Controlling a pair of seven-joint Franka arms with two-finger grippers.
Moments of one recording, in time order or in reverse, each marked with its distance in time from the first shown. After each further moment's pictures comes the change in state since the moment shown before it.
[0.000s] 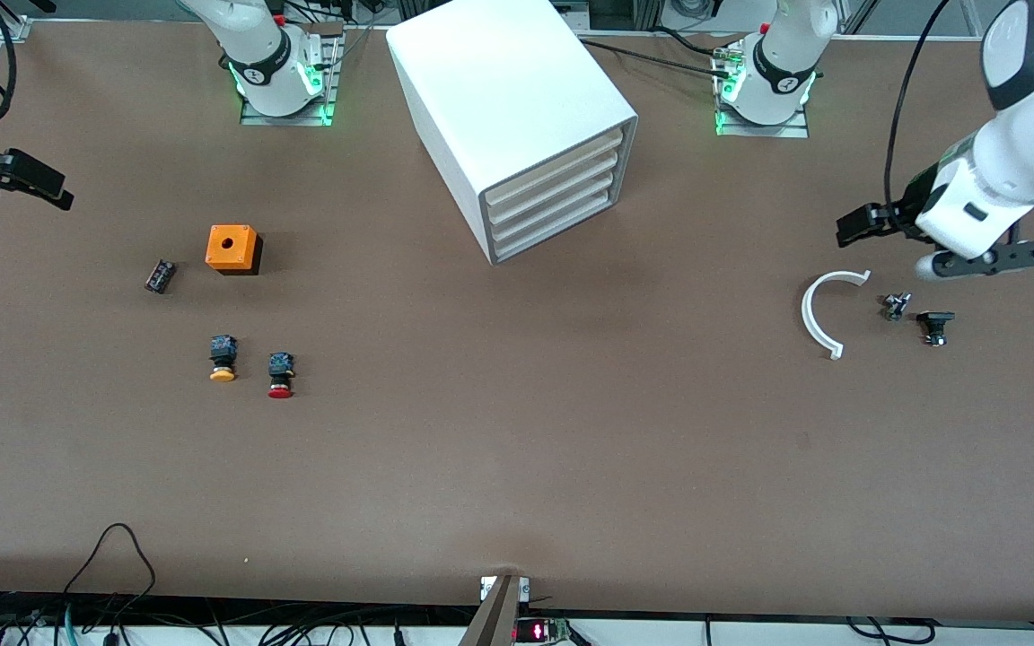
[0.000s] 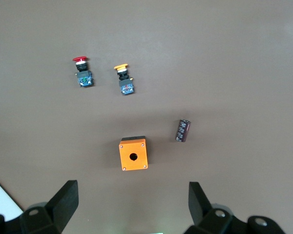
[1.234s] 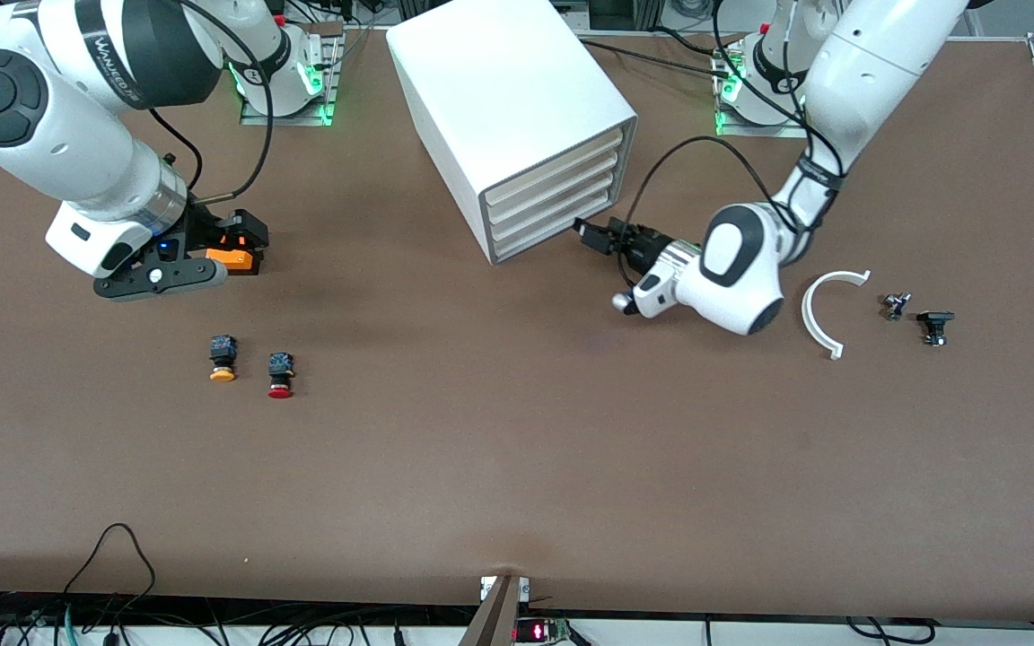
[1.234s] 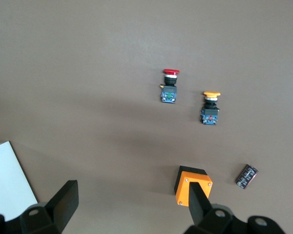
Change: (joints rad) left arm -0.225 0.572 -0.144 -0.147 -0.841 0.169 0.318; right arm 0.291 0.210 0.069 0.074 0.001 0.122 0.069
